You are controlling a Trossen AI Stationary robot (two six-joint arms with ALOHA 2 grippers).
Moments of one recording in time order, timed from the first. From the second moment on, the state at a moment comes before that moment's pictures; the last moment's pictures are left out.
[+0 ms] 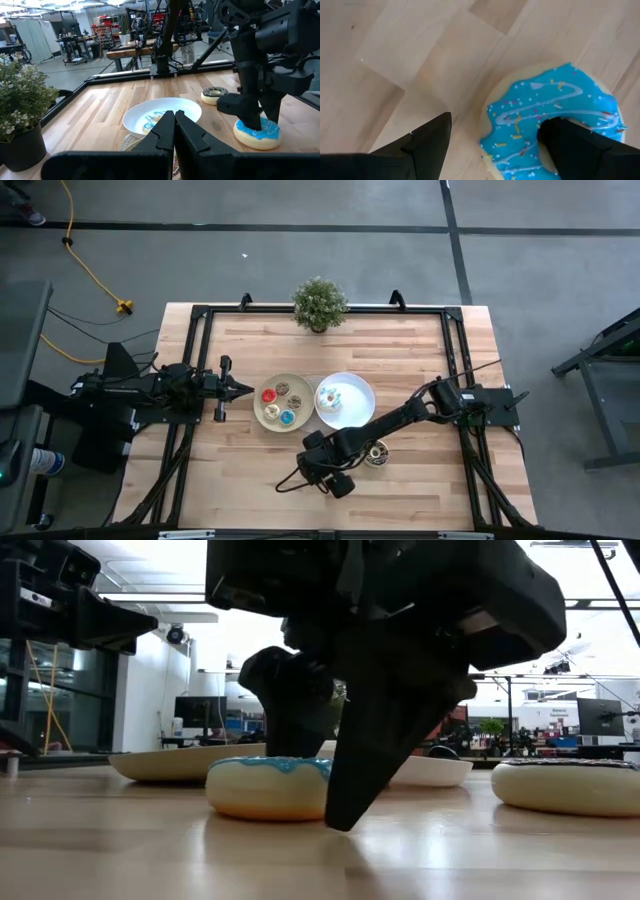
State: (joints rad) left arm -0.03 0.03 0.01 0.01 -0.01 0.13; right arm 0.38 2.29 1.76 -0.67 -0.08 -0.16
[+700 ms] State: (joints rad) left arm -0.03 0.03 0.01 0.01 -0.01 0.13; right arm 0.38 2.30 1.76 -0.65 -0.06 -0.16
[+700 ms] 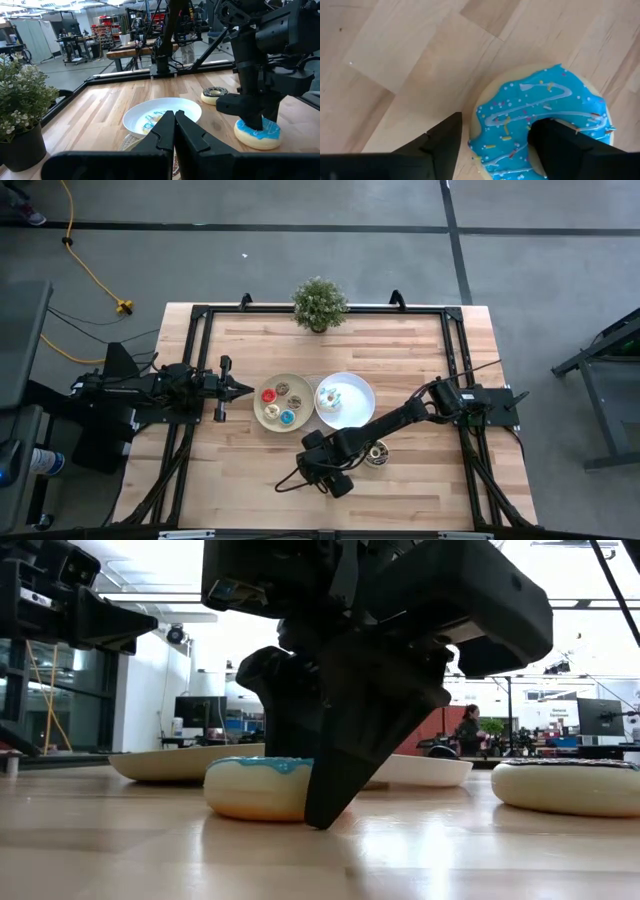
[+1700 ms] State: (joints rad) left arm -0.03 0.03 0.01 0.01 -0.01 0.13; right arm 0.37 2.25 1.76 -0.65 -0.06 -0.15
